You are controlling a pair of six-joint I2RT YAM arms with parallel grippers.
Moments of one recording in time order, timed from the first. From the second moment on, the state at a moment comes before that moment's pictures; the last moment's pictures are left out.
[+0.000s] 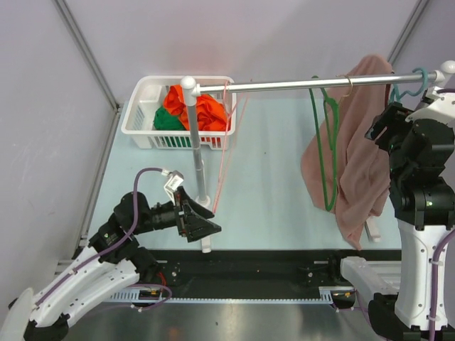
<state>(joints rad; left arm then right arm) -0.77 0.46 0.61 -0.27 0.52 -0.69 0.02 0.93 1.56 -0.76 0.35 0.20</state>
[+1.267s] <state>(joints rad) -1.08 0.71 0.59 -0.17 0.24 -0.70 -0.04 0.94 1.63 -0.83 0.06 0.42</state>
